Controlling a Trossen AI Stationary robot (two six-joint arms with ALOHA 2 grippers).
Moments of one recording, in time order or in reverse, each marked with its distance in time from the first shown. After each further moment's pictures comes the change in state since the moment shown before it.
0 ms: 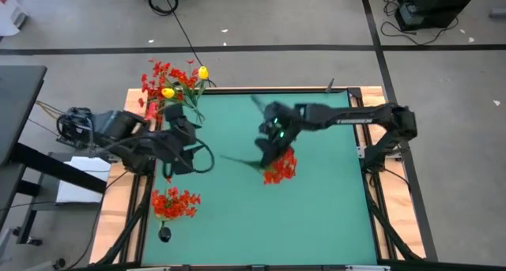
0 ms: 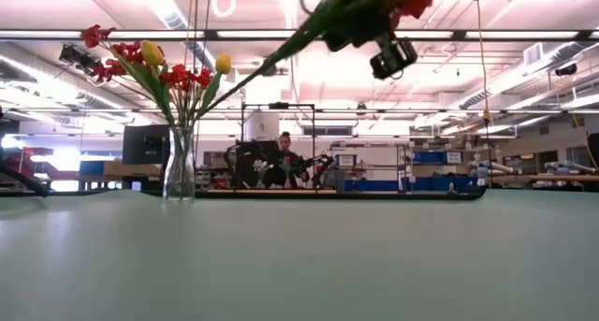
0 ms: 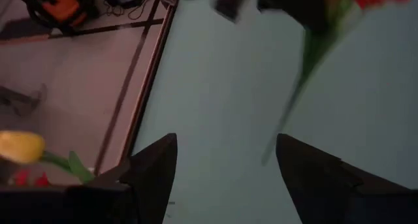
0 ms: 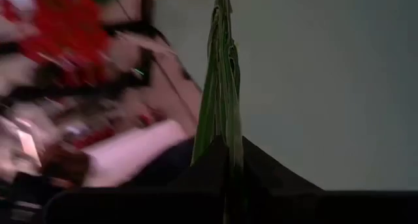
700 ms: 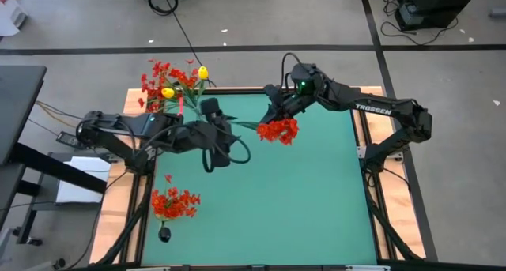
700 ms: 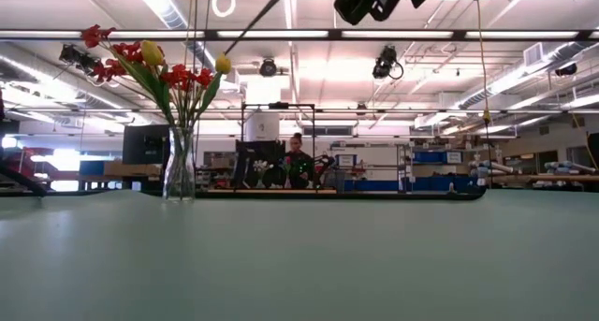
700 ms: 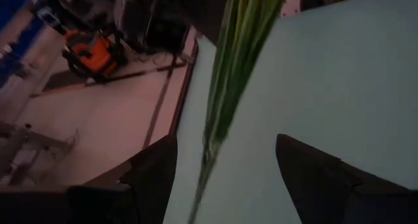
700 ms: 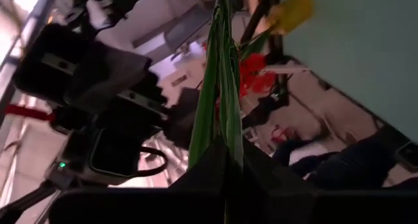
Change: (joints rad) left arm 0.152 0.174 -0.001 0.430 -0.001 0.345; right arm -0.211 -0.160 0.000 0.383 -0.132 0.701
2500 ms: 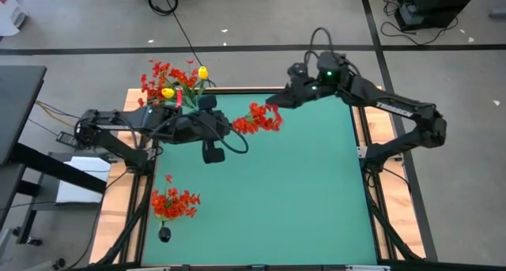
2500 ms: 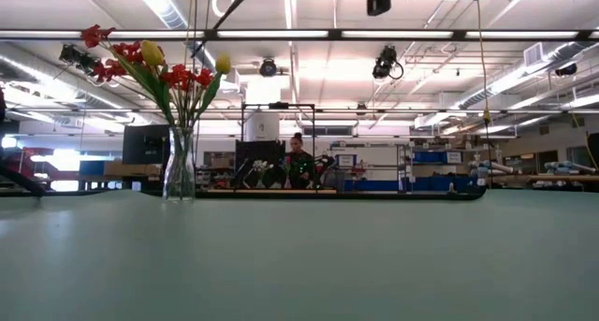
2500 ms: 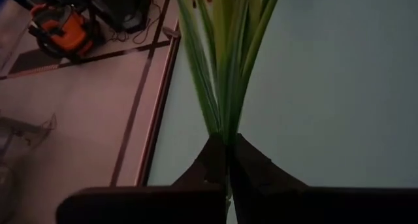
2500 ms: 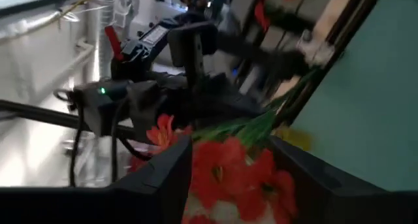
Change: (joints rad) left arm 0.083 -0.015 0.000 -0.088 0.129 -0.002; right arm -0.058 -0.146 0.000 0.007 0.231 -0.668
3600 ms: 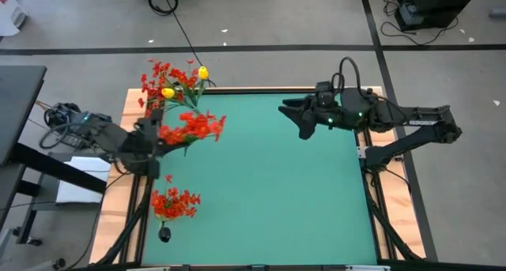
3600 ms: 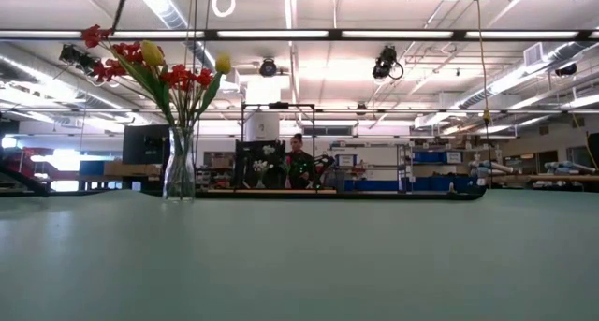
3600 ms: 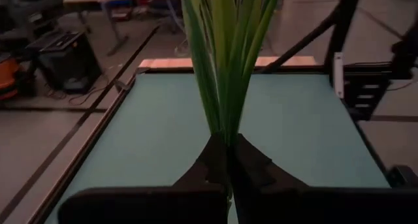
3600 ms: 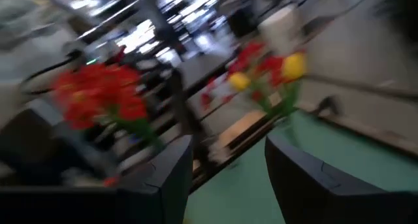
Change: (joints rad) left arm -0.362 -0.665 -0.531 0.250 -0.072 -0.278; right arm 0.453 -0.170 0.001 -0.162 0.991 -0.569
